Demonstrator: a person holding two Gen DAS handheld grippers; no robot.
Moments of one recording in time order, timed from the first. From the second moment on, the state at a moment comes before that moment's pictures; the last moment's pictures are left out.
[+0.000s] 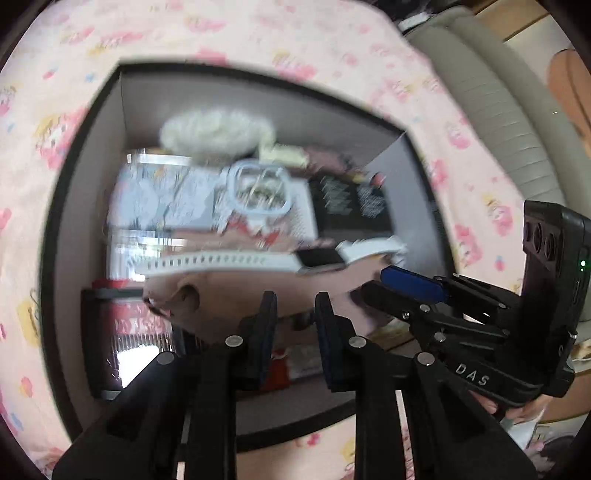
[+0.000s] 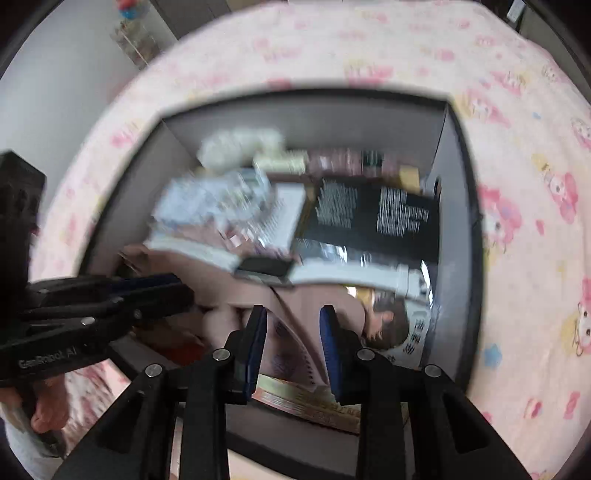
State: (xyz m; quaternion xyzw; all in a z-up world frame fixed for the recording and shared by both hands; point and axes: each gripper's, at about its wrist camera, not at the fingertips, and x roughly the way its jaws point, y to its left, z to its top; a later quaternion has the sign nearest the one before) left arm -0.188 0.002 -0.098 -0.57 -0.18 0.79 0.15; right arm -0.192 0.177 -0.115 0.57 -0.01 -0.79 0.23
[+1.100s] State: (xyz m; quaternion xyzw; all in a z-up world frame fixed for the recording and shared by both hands) left arm -0.172 -0.029 0.017 -0.40 -0.15 0.90 0.05; right arm -0.162 0.177 0.017 0.40 0.00 -0.91 0.06
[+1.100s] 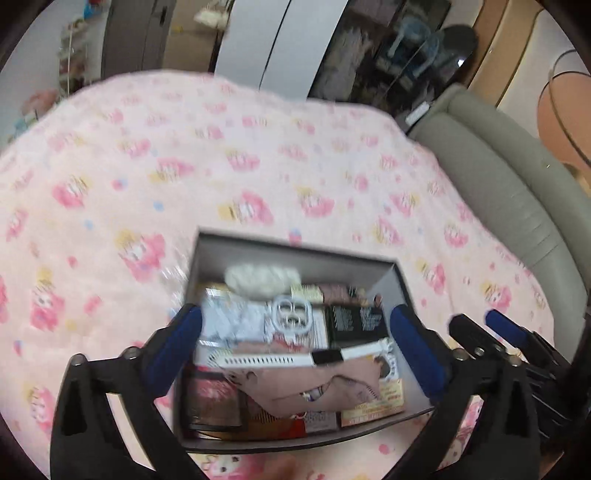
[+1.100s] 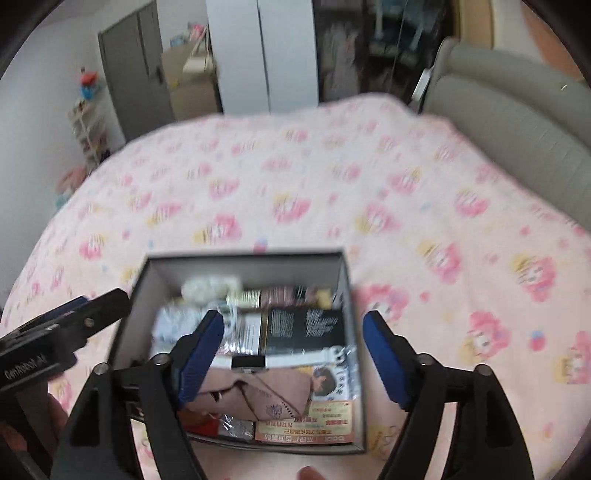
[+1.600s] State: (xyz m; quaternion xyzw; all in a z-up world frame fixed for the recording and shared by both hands) left arm -0.039 -0.034 0.132 -0.29 -0.11 0.95 0.00; right arm -0.032 0.166 0.127 0.30 0.01 -0.95 0.04
